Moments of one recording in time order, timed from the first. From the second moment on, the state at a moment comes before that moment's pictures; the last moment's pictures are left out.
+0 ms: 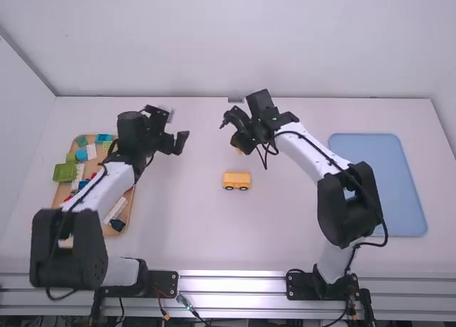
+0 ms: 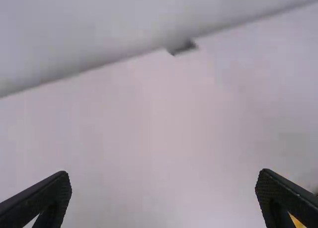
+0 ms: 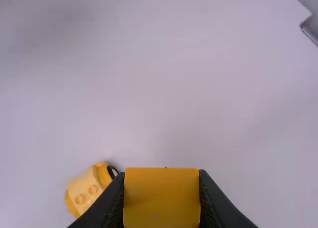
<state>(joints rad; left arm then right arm) 0.06 1.39 0.82 0.08 0.32 0.19 0.47 1.92 1.50 -0.62 -0.33 -0.48</state>
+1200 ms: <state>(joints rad) 0.33 0.64 0.29 0.23 0.07 0.05 0.78 2.44 2.02 -1.02 -0.15 -0.74</state>
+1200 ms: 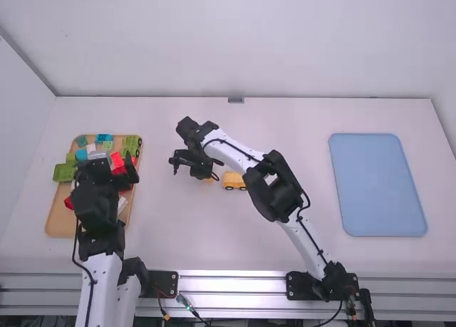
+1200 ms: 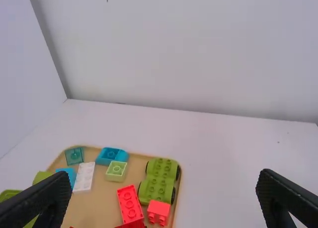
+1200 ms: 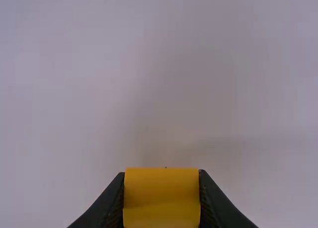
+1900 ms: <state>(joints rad) 0.33 0.86 0.31 0.34 0.34 0.08 0.76 2.45 2.10 -1.03 -0.20 -0.70</state>
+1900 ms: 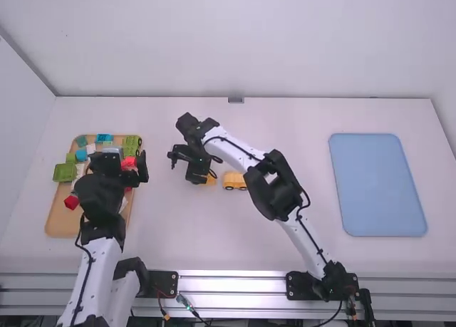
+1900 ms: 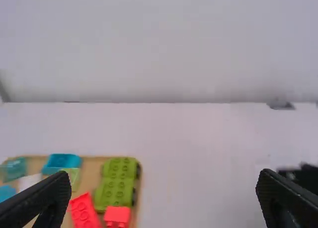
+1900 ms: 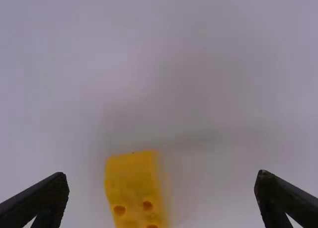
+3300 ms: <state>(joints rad) 0.02 1.89 0.94 -0.33 1.02 1.31 0.29 1.76 1.09 -0.24 -0.72 -0.84</state>
